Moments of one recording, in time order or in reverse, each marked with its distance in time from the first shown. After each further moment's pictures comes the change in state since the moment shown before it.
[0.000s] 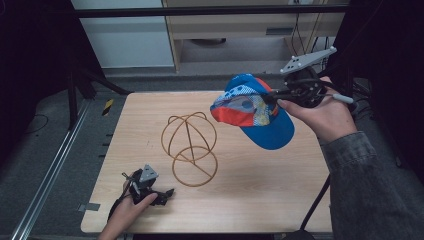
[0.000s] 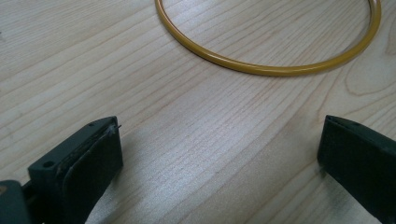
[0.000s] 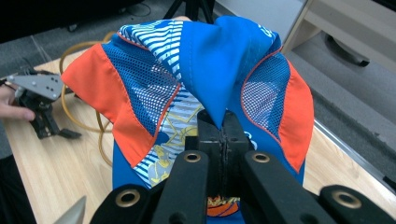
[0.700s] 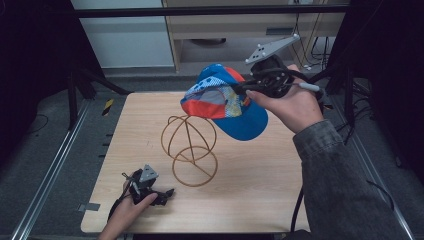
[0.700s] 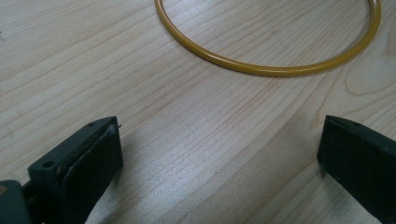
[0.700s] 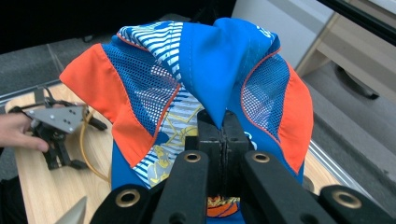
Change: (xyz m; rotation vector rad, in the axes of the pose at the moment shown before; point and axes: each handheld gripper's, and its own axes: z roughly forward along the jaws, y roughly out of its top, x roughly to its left) left arm 0.000 0.000 0.000 0.001 0.003 0.002; right arm 0.031 0.051 0.031 -0.056 0.041 -0.079
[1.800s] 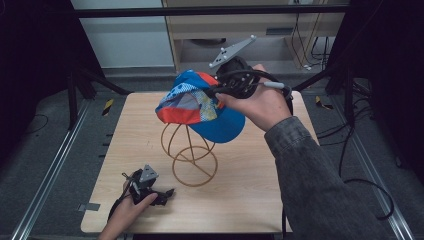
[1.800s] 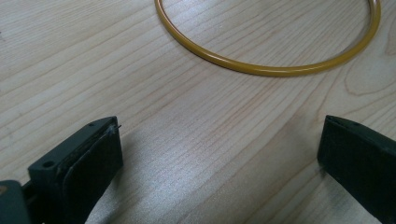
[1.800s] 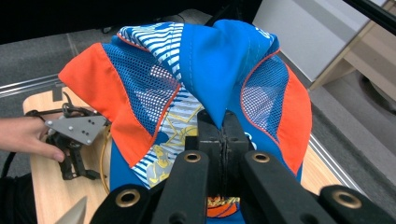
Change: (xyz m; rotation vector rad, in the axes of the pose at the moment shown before) left arm 0.000 0.000 0.000 -0.002 0.001 -0.002; right arm 0.029 0.029 0.042 0.030 0.068 -0.065
